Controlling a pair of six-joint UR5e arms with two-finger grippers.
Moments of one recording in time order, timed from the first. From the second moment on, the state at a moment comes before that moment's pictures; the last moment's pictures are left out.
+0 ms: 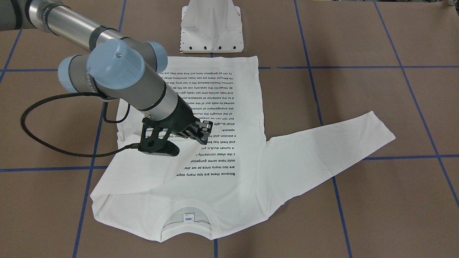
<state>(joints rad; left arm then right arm) -1.58 -1.37 -1.80 -1.98 -2.47 -0.11 0.78 -0.69 1.34 -1.12 2.21 1.47</state>
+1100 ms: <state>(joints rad) -1.58 -1.36 -1.80 -1.98 -2.47 -0.11 0.59 -0.59 1.14 -0.92 2.02 1.49</state>
